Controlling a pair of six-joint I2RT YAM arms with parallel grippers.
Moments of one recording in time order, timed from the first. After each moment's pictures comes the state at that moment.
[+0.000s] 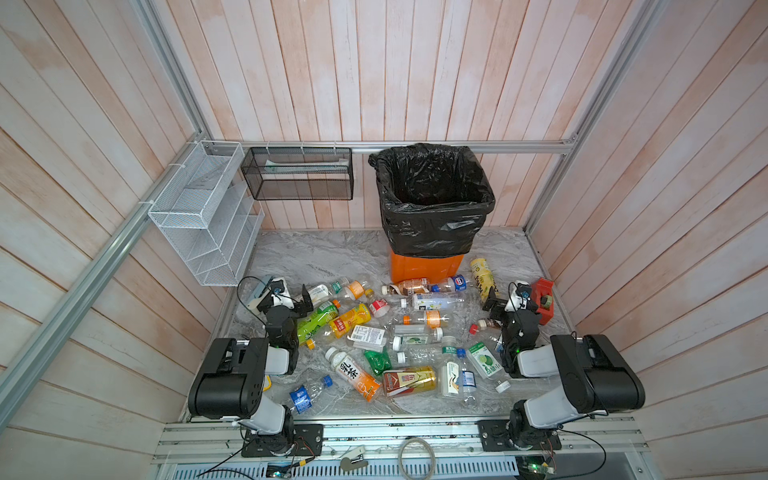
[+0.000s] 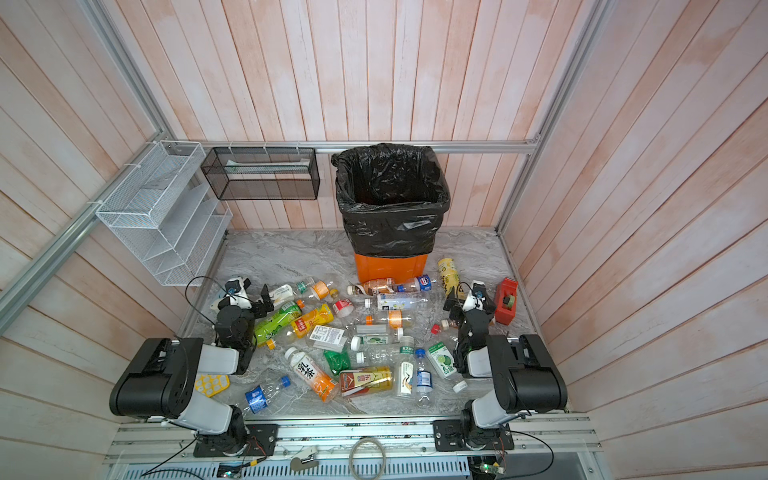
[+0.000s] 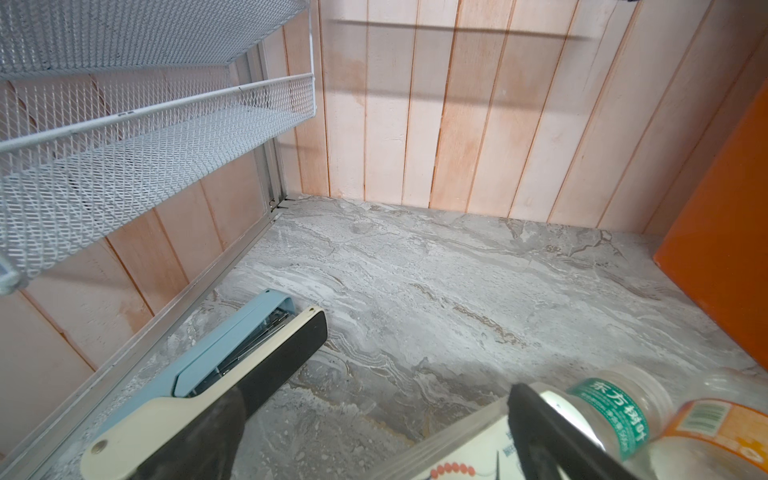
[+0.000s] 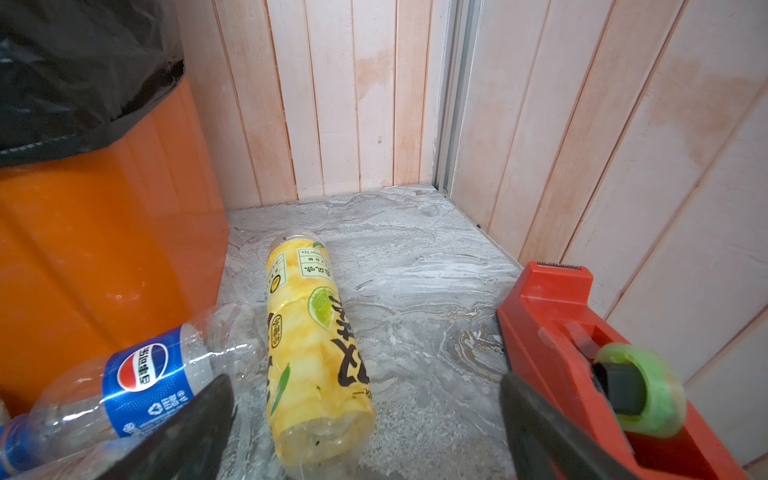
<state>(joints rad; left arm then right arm) -0.01 1.54 0.28 1.12 -0.18 -0.05 0.05 1.53 0.20 1.21 0.23 0.07</state>
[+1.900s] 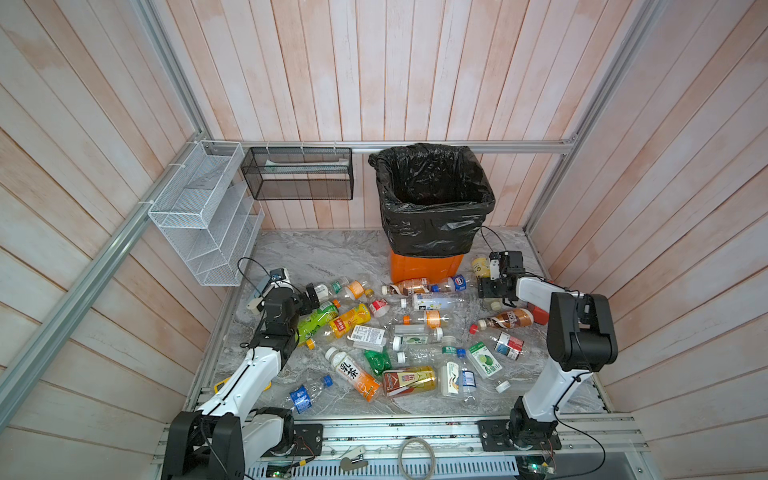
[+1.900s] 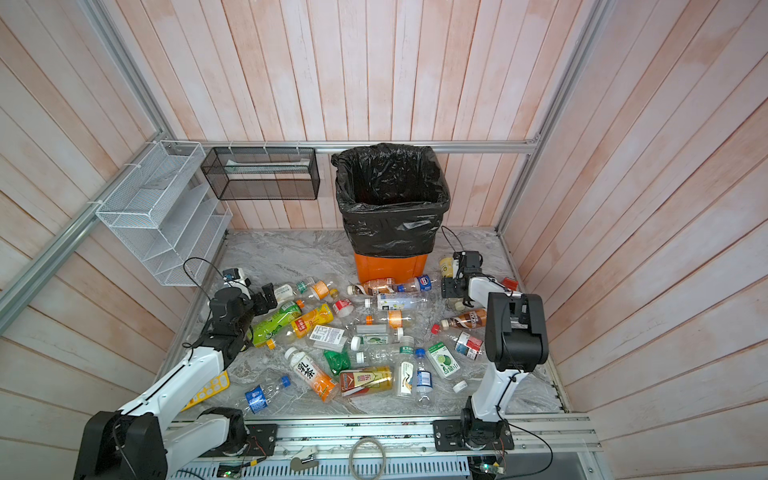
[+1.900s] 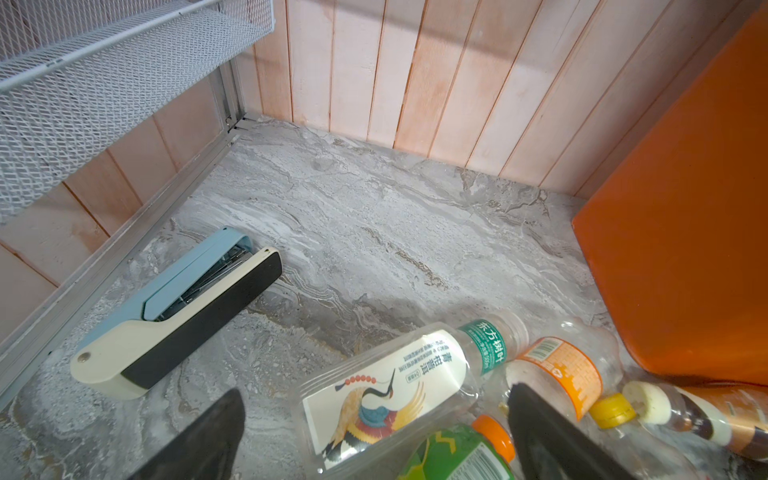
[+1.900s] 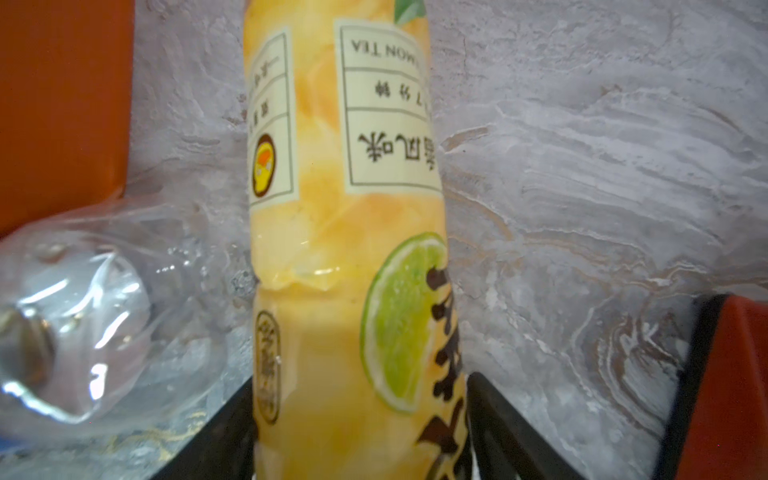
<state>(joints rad) -0.09 1.11 0.52 0.17 -0.16 -0.25 -0.01 1.83 1.09 -0.25 0.01 -0.06</state>
